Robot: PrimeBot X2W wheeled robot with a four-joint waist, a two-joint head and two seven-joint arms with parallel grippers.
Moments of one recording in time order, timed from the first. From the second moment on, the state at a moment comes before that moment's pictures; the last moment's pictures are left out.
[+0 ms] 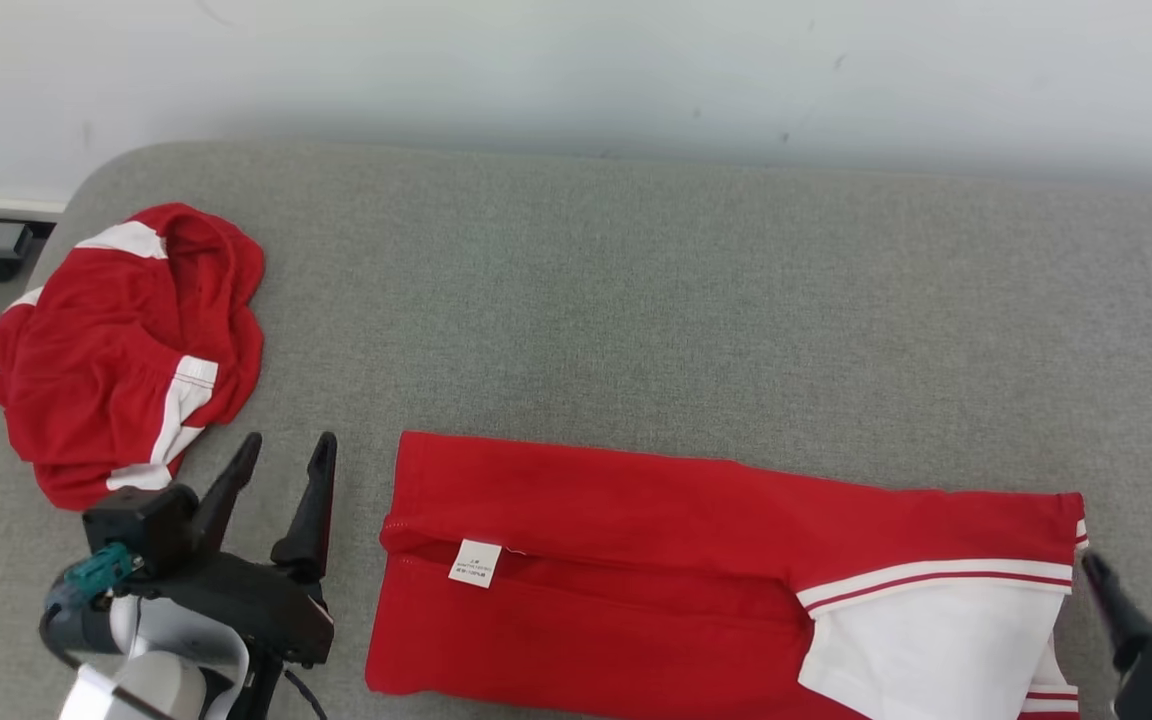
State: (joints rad) left arm -0.31 0.27 -0.40 0.30 -0.52 0.03 -0.10; right arm 0.19 -0.17 -0.29 -0.35 0.41 -0.12 0.73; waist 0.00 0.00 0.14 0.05
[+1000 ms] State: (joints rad) left arm -0.17 0.25 -0.36 0.28 -0.51 0.10 -0.16; right arm 0.09 -0.06 -0.17 -0.10 0.31 -0.09 0.15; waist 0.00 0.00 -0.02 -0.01
